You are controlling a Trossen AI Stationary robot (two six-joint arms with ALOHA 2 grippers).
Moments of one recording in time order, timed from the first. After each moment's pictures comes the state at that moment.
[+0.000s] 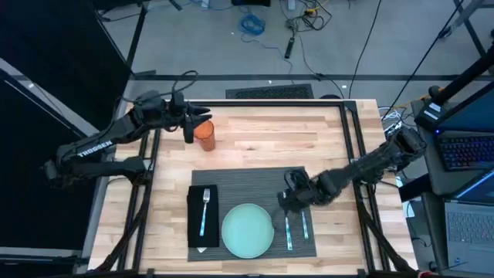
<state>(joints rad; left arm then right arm) 0.57 0.85 0.80 -0.11 0.31 -0.10 0.38 1.53 1.02 -0.71 0.26 1.59</state>
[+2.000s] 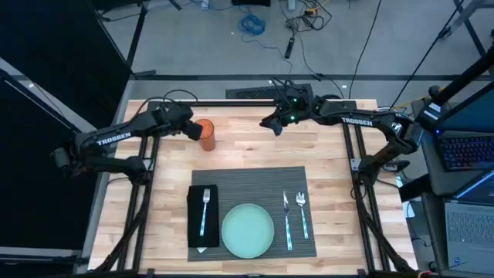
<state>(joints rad) 0.57 1.11 0.79 -0.72 -0.32 -0.45 -0.55 1.53 1.02 -0.03 -0.45 0.37</state>
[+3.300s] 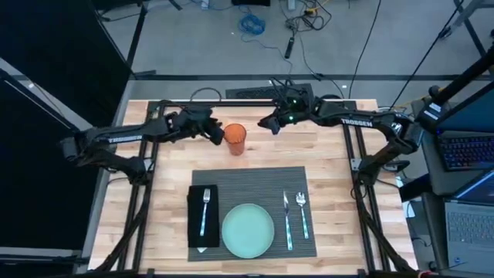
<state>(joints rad) 0.40 1.16 0.80 -0.25 -0.22 -0.35 -0.51 1.53 1.02 0.07 -0.44 0.51</state>
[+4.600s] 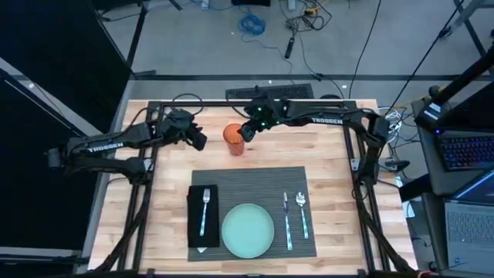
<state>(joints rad) 0.38 0.96 0.69 -0.47 -0.33 -0.36 -0.36 1.85 1.46 -0.35 -0.15 0.43</state>
